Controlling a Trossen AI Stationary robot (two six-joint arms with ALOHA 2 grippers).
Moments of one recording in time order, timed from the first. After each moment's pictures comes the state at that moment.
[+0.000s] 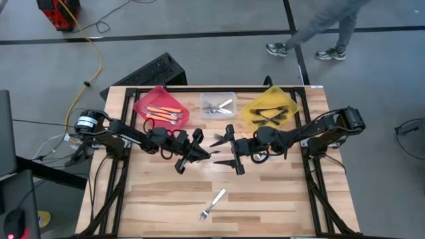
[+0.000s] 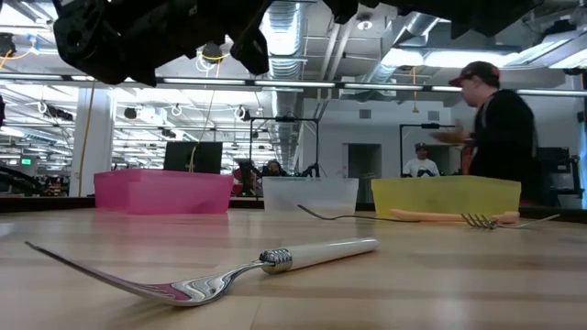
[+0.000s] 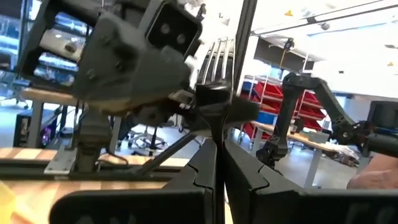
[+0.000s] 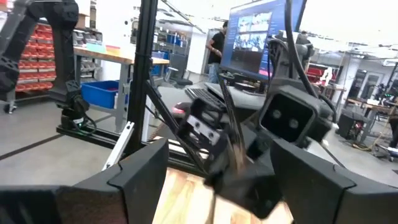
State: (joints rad) left arm -0.04 1.61 0.56 1.32 0.31 -0.30; right arm 0.14 1.51 0.80 0.86 -0.11 -0.17
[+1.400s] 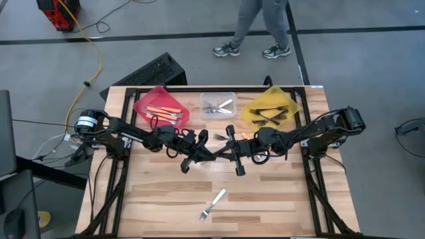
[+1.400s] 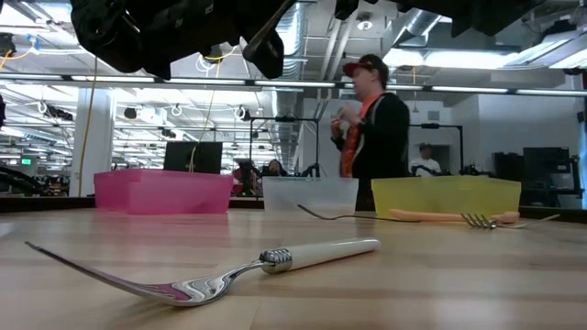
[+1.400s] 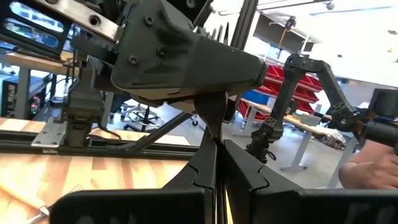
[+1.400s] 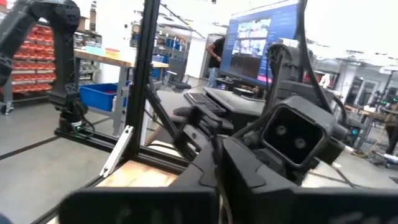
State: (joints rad) left arm -0.02 1.61 0.66 1.11 0.38 -0.33; right arm 0.14 1.51 0.80 0.87 -0.11 -0.18
